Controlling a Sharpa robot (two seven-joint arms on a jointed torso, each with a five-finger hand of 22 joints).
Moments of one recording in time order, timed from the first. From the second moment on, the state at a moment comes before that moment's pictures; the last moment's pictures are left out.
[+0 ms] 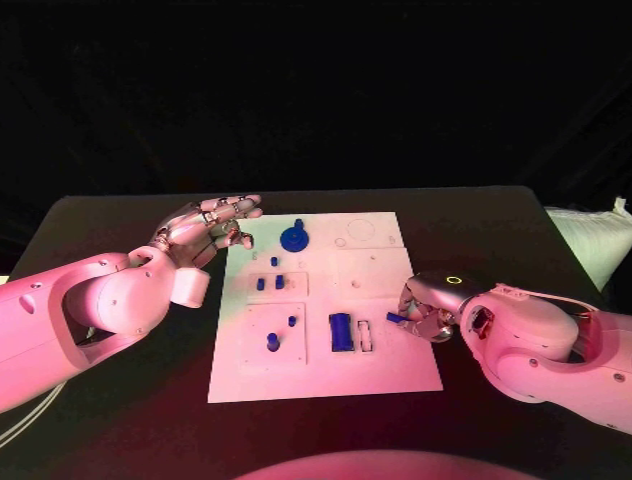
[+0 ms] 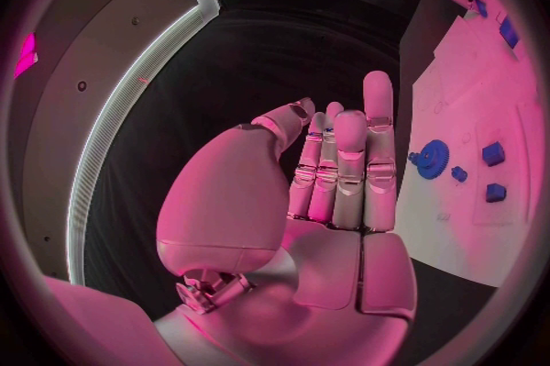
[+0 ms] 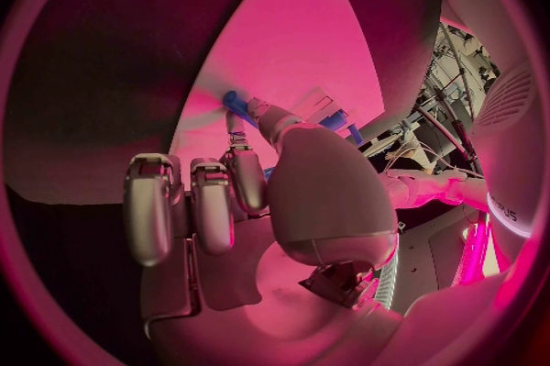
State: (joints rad) left arm 1.18 -0.89 -0.05 1.59 0.17 -0.13 0.34; left_hand 1.32 -0.11 0.44 -0.01 0.17 1.05 0.17 0.13 0.07 1.09 0.10 0.31 0.12 1.19 0.02 1.13 0.62 0.17 1.22 0.11 0.60 0.69; right arm 0.94 -1.11 0.00 1.92 -1.77 -0.17 -0.55; right_hand 1.25 -0.04 0.43 0.06 0.15 1.15 0.08 0.08 0.24 1.45 0.01 1.30 1.31 1.47 -0.07 1.56 1.31 0.05 1.47 0.03 1.48 1.31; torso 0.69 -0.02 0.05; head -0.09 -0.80
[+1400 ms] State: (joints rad) left arm 1.18 -0.89 -0.05 1.61 0.16 -0.13 0.34; left_hand 1.32 -0.11 0.44 -0.01 0.17 1.05 0.17 0.14 0.07 1.08 0.09 0.32 0.12 1.19 0.01 1.13 0.61 0.17 1.22 0.11 0.60 0.69; right arm 0.92 -1.12 -0.01 2.01 -1.39 -0.42 -0.60; right_hand 1.19 -0.08 0.44 0.09 0.16 1.18 0.07 0.08 0.23 1.46 0.00 1.33 1.31 1.47 -0.07 1.57 1.31 0.03 1.47 0.03 1.50 1.31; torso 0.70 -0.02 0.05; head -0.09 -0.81
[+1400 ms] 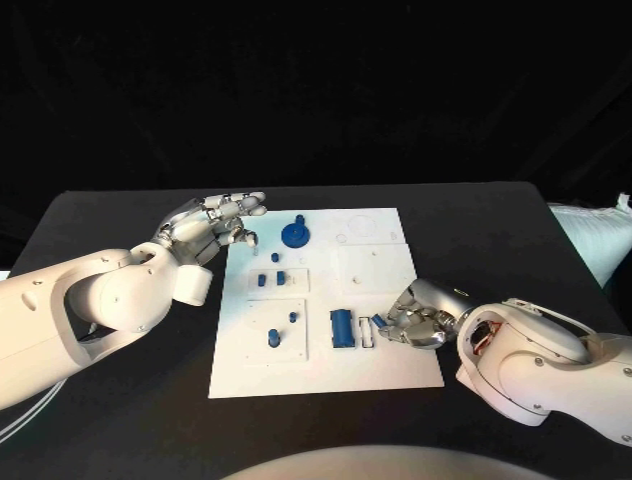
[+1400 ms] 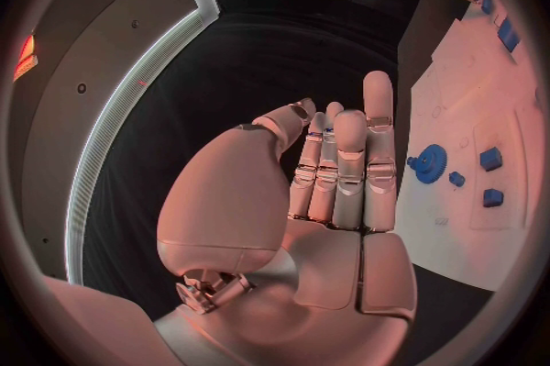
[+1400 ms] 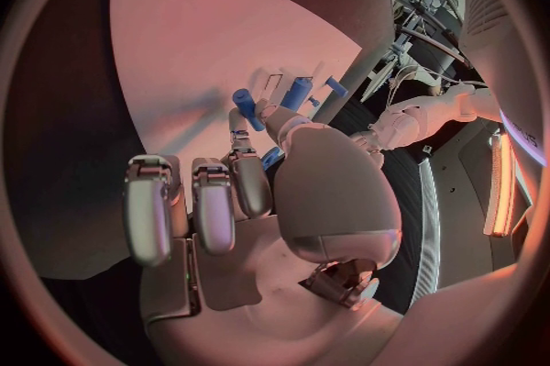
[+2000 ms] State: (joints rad) left arm 1.18 -0.89 -0.05 1.61 0.15 -0.13 0.34; left_hand 1.32 -0.11 0.44 -0.01 0.17 1.05 0.17 0.14 0.07 1.08 0.09 0.32 0.12 1.19 0.01 1.13 0.61 0.17 1.22 0.11 0.60 0.69; right arm 0.92 -1.08 -0.01 1.99 -1.33 -0.42 -0.60; right_hand 1.13 -0.08 0.36 0.13 0.27 1.19 0.07 0.08 0.23 1.47 0.00 1.34 1.31 1.47 -0.07 1.57 1.31 0.04 1.47 0.03 1.50 1.31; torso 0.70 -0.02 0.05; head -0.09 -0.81
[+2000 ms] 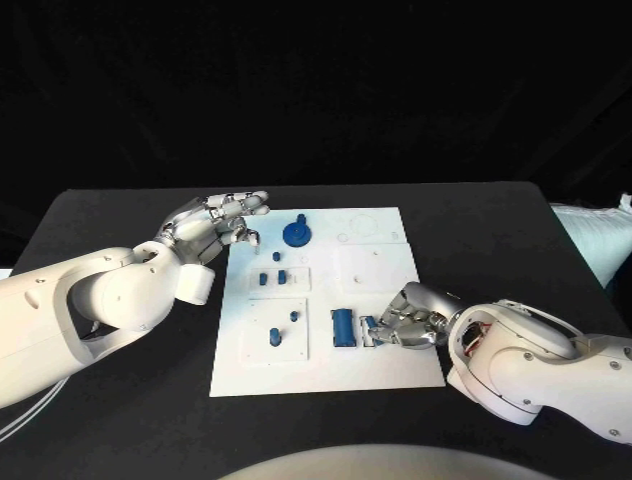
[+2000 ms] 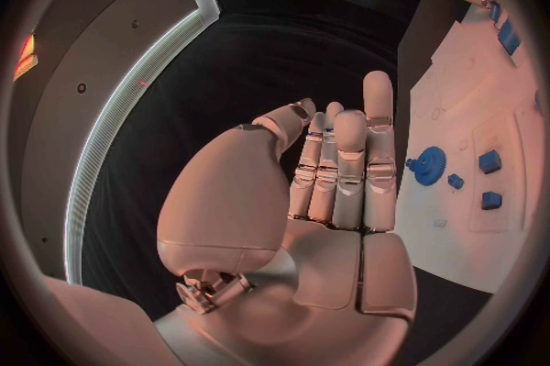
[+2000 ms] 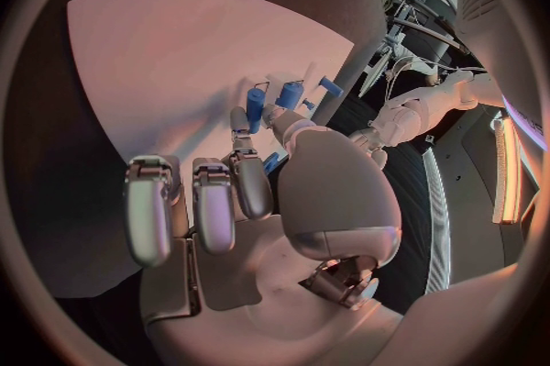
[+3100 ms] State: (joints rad) left arm 1.18 -0.89 -0.05 1.61 0.15 -0.12 0.34; left_hand 1.32 -0.11 0.44 -0.01 0.17 1.04 0.17 0.14 0.07 1.08 0.10 0.32 0.12 1.19 0.01 1.13 0.61 0.17 1.22 0.11 0.60 0.69; right arm 0.92 -1.04 -0.01 1.96 -1.34 -0.39 -0.61; right_hand 1.04 -0.08 0.12 0.26 0.24 1.20 0.07 0.08 0.22 1.46 -0.01 1.35 1.31 1.47 -0.07 1.57 1.31 0.04 1.47 0.03 1.50 1.31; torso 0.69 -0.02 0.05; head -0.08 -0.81
